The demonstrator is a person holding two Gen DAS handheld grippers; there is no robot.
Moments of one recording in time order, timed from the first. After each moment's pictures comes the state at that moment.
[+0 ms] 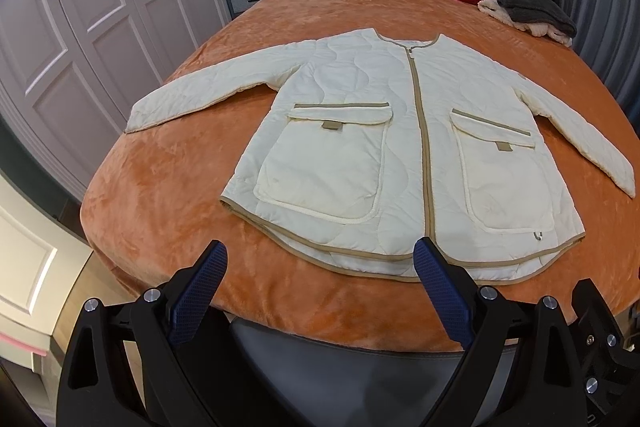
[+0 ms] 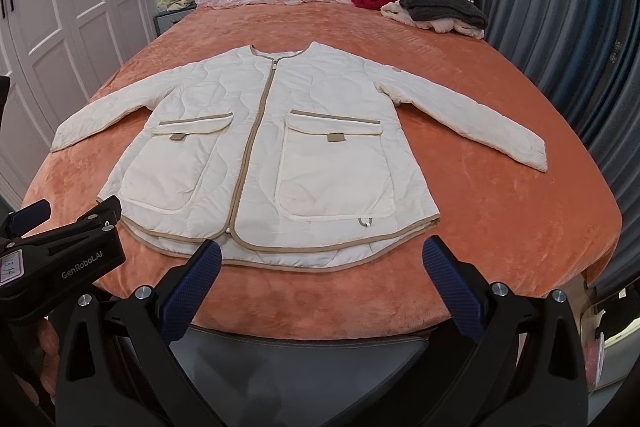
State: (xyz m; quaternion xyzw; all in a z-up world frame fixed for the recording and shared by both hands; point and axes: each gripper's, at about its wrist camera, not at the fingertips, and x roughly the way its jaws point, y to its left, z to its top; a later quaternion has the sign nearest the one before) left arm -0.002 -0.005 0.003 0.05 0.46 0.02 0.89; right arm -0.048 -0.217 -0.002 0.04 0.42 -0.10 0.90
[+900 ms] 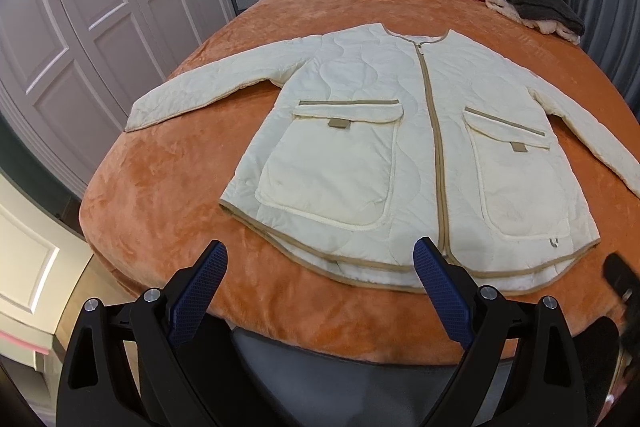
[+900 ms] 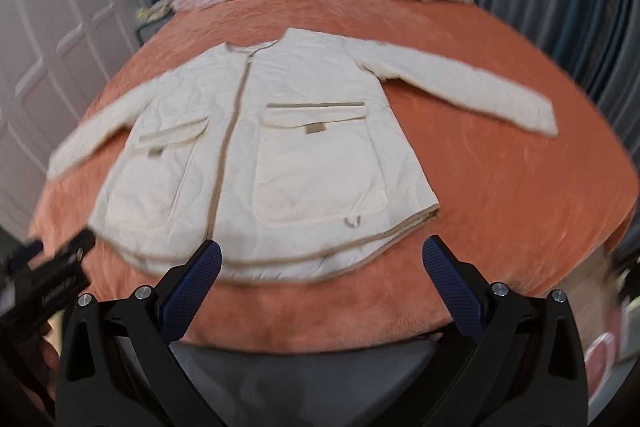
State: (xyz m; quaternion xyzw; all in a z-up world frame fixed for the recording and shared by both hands) left arm 0.021 -0.002 -0.012 0.05 0.46 0.03 0.88; right arm -0.023 -0.276 -0.025 0.13 0.44 -0.11 0.88
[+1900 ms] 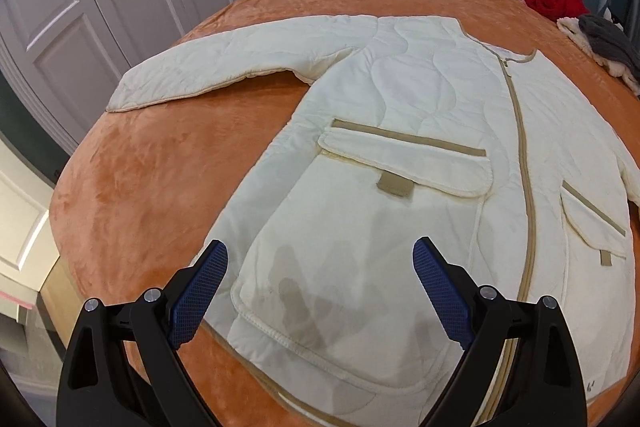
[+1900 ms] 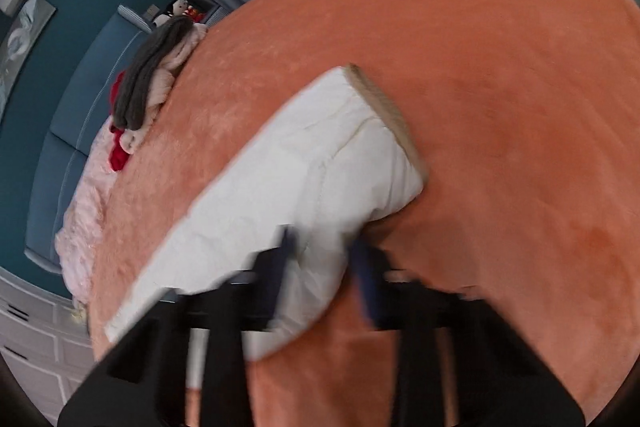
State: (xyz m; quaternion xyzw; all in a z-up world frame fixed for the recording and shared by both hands) left arm 0.168 0.029 -0.078 -0.01 0.49 0.11 0.86; right arm 0.045 -0.716 -0.170 0.50 0.25 -0.35 0.75
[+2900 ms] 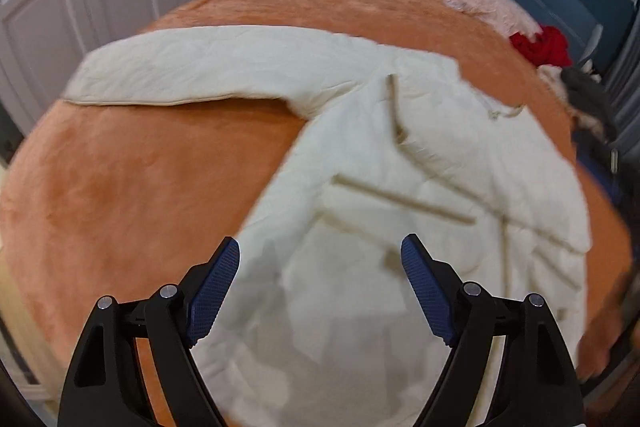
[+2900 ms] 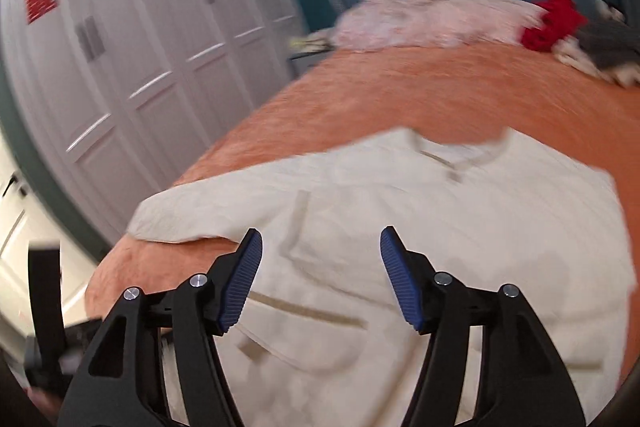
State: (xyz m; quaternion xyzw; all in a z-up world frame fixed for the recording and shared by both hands) left arm 0.225 0.085 -0.075 -0.14 0.48 0.02 0.86; right arm 0.224 -0.214 -0.031 0.12 0.33 0.17 0.92
